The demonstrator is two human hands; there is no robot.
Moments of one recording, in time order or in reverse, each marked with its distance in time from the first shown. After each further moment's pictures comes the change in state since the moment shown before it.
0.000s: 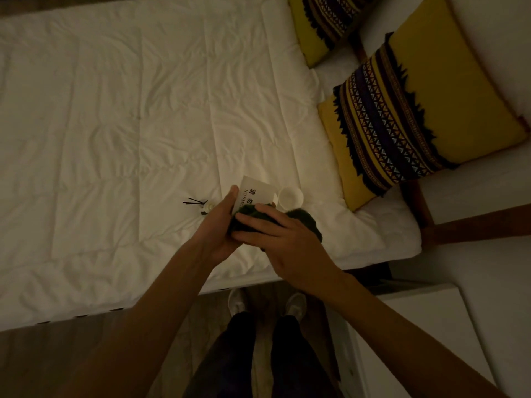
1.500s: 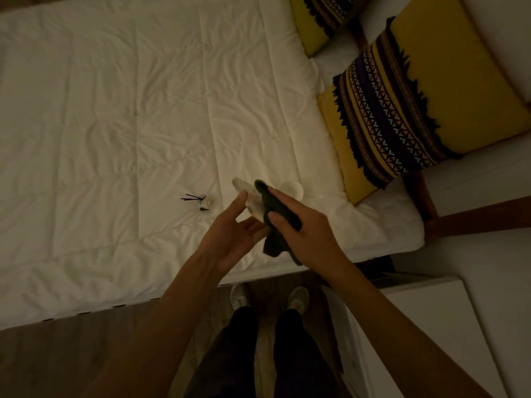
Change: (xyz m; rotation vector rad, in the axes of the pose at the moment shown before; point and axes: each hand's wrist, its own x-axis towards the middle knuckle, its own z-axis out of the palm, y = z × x) left_hand -0.002 -0.027 0.012 -0.258 -0.009 0.032; right_hand -0.004 0.019 -0.004 0.715 0.196 0.513
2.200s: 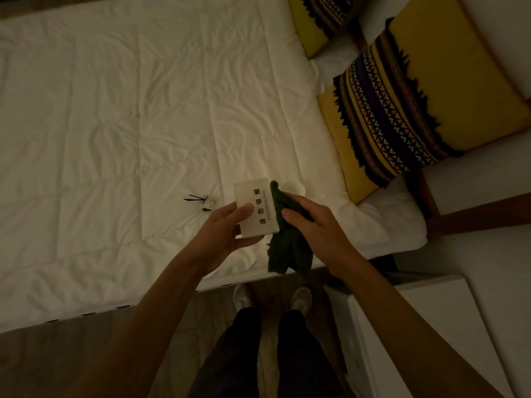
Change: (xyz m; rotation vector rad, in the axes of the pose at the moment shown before) left_hand -0.013 0.018 -0.017 0.492 0.030 0.073; right_hand 0.001 0.000 -0.011 0.353 -0.050 0.245
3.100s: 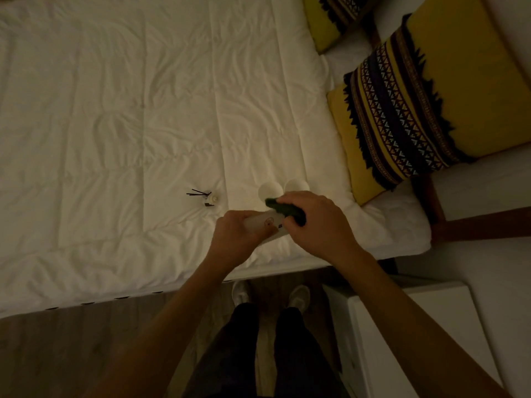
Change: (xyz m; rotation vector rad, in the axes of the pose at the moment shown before) left_hand 0.010 -0.021 0.013 0.809 0.322 0.209; right_hand 0.020 0.003 -0.004 -0.807 0.042 -0.200
